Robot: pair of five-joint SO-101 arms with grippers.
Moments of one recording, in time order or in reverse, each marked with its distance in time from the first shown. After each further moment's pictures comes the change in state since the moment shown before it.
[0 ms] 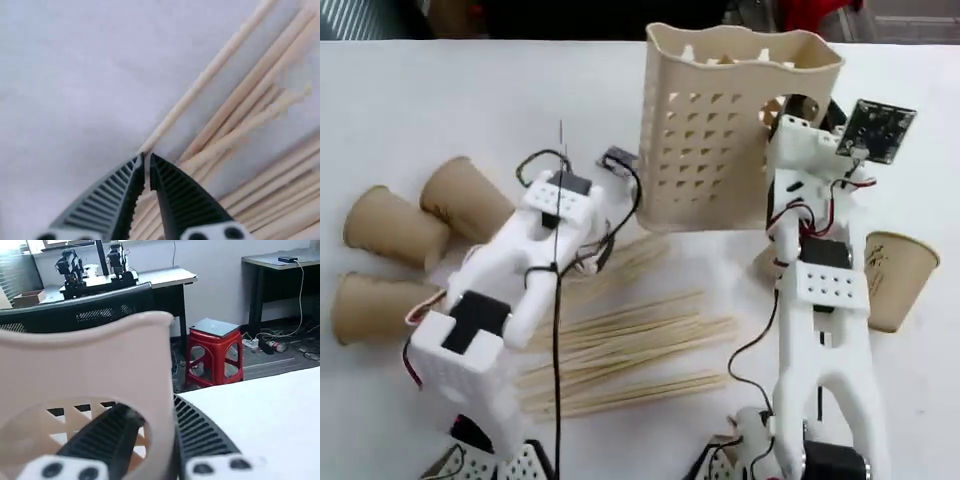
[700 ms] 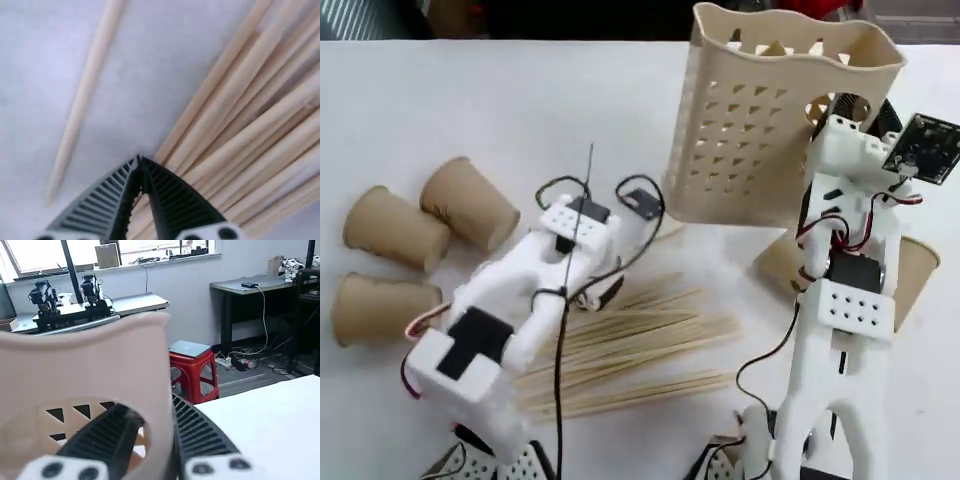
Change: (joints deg) left arm 5.5 -8.6 10.5 3.2 -5.7; right arm 6.4 -7.3 -0.1 4.0 0.0
